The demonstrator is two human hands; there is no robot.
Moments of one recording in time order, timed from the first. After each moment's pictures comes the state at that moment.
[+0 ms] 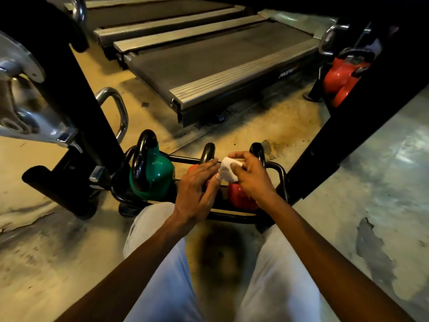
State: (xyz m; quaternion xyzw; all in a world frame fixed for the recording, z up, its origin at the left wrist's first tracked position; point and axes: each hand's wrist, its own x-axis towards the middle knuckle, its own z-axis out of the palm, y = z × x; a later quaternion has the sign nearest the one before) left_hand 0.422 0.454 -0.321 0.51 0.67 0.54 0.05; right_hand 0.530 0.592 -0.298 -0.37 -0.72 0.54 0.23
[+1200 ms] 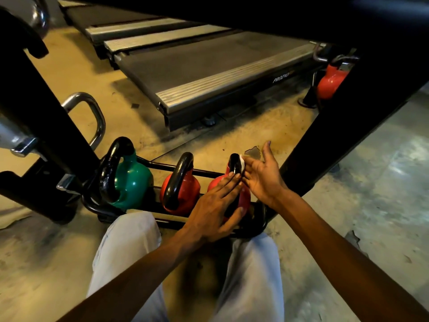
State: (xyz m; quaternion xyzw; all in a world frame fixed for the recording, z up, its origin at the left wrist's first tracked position) left_hand 0.488 0.528 -0.342 0.65 0.68 0.33 0.06; right_hand 0.579 0.694 -0.286 -0.36 -0.49 0.78 0.14
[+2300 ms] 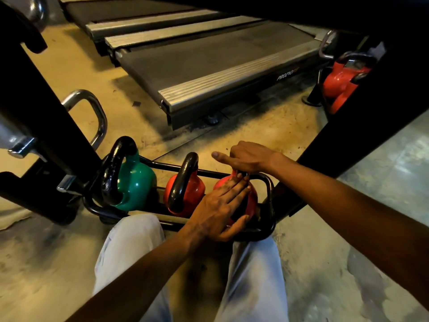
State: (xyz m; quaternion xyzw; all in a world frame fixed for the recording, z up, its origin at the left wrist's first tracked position) left_hand 0.467 0.535 -0.356 0.72 0.63 0.29 -0.03; right_hand 0.504 0.735 -0.265 -0.20 -0.96 0.11 -0.14
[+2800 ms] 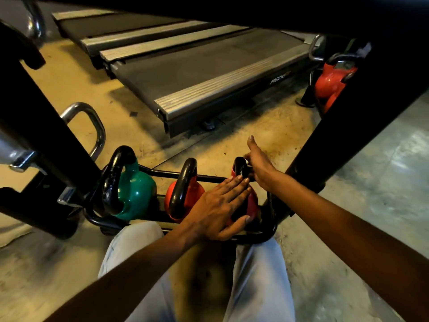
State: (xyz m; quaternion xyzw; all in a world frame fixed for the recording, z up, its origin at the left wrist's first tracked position) left_hand 0.453 0.536 -0.336 0.76 0.61 0.21 -0.06; right_hand 0.521 0.723 -0.293 -0.54 -0.58 0.60 0.12
